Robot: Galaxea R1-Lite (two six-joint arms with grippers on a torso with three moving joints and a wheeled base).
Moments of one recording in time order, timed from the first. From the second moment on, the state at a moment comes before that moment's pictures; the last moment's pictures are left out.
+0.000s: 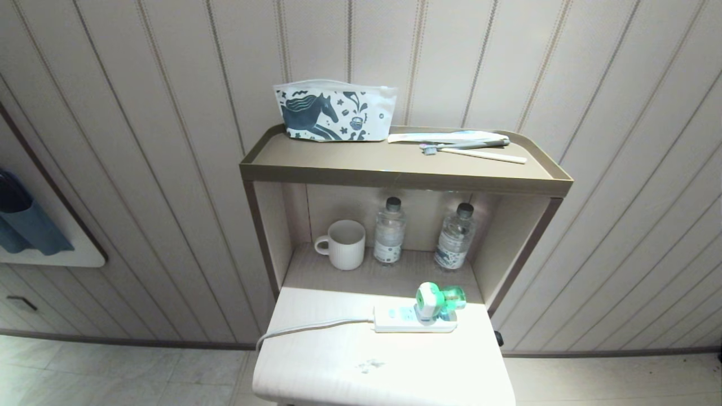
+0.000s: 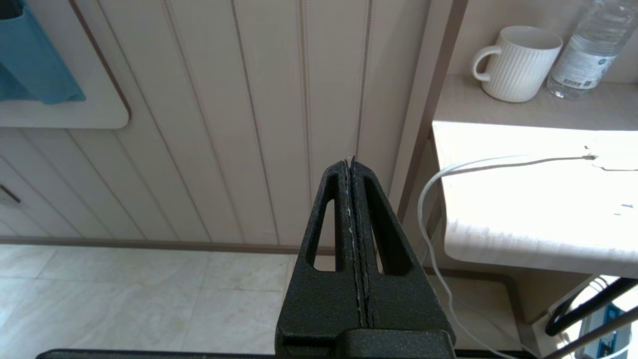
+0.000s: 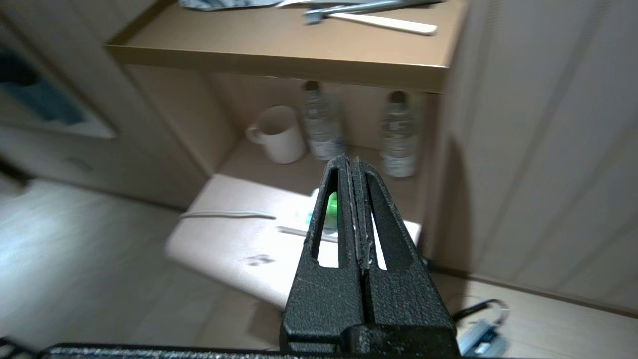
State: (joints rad) left arm 0.00 0.00 0.00 0.03 -0.01 0.03; right arm 0.13 0.74 -0.94 0.23 0.19 0.17
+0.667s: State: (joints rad) left arm 0.00 0.00 0.00 0.04 -0.01 0.03; right arm 0.55 1.42 -1.04 0.27 -0.19 0.01
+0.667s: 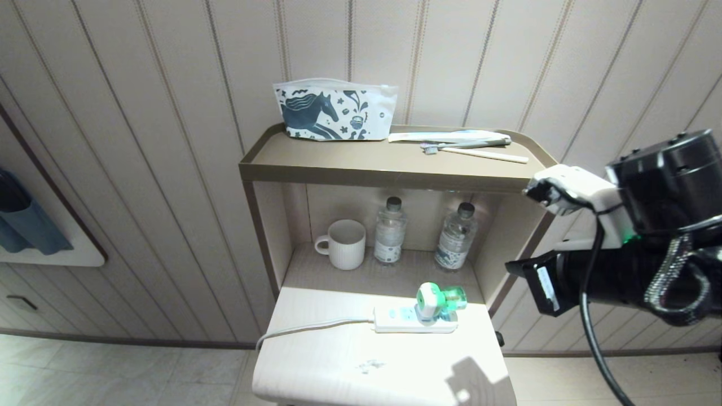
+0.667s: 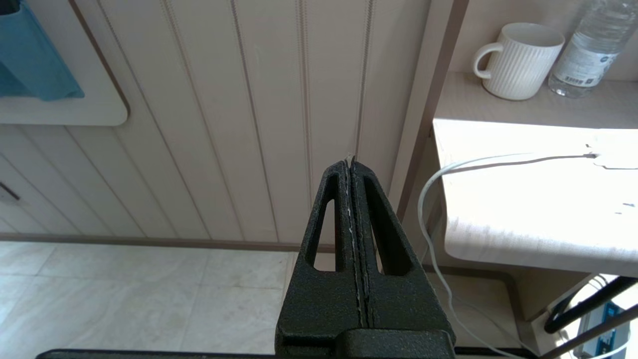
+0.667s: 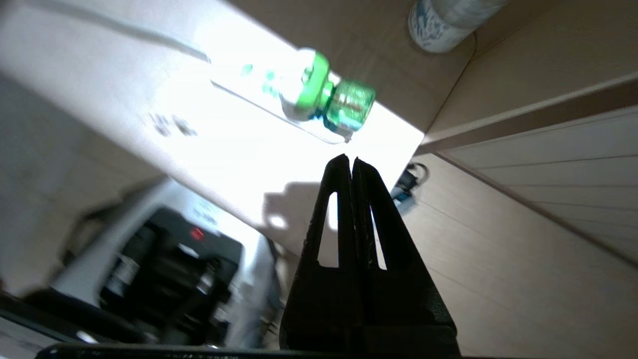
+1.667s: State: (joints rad) left arm 0.00 0.00 0.00 0.05 -0.01 0.03; right arm 0.48 1.75 -1.15 0.28 -0.09 -0.69
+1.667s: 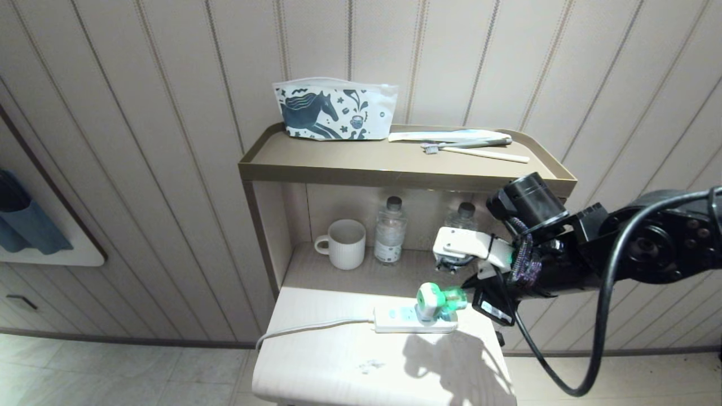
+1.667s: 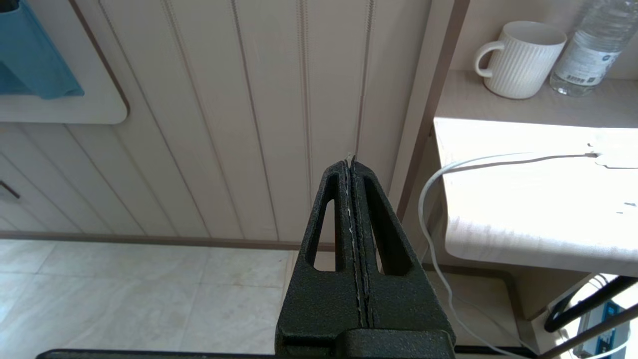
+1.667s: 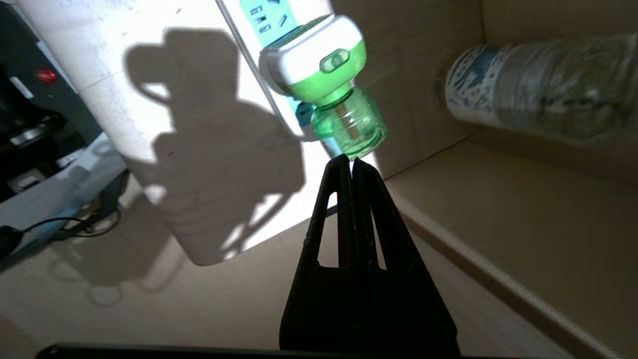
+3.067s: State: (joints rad) left arm 0.00 0.00 0.00 0.05 -0.01 0.03; right arm 0.52 1.87 -1.23 0.32 -0.08 -0.81
